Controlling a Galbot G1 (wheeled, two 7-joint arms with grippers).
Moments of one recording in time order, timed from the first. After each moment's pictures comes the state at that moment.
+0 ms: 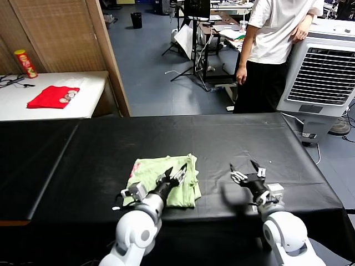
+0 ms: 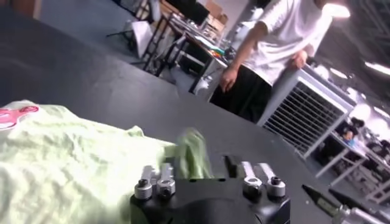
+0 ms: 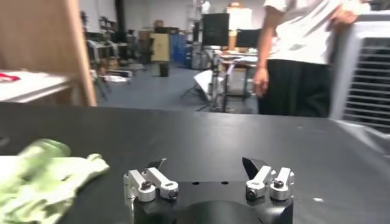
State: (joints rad) left arm 1.25 -1.51 -0.23 -2.02 -0.68 0.48 -0.28; right arm -1.26 1.21 0.43 1.98 0.36 -0.40 0.01
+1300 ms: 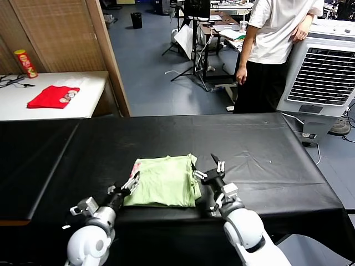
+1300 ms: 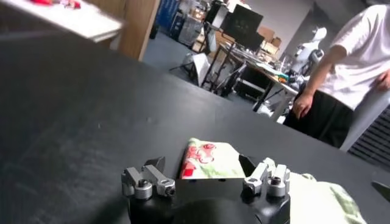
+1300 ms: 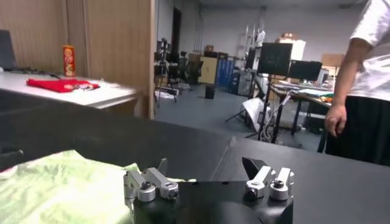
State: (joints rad) left arm 1.40 -1.38 -0.55 -1.98 -0.76 0.40 -0.13; right arm -1.20 1.27 0.21 1.96 0.15 -0.29 0.07
